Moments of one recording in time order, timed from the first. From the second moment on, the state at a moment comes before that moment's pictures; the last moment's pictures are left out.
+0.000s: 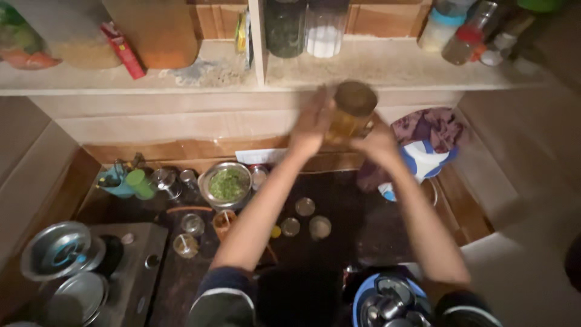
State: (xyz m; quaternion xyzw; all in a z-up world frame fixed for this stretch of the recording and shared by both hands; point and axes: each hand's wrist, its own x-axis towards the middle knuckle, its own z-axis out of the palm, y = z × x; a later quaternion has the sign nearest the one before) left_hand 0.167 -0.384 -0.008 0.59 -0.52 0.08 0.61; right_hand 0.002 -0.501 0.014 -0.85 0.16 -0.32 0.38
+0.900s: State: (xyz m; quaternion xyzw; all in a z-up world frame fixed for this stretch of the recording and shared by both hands) left_hand 0.342 -0.543 -0.075 0.87 -0.28 0.38 0.08; right_hand 0.290 -0.732 0.134 -0.79 0.19 -0.45 0.36
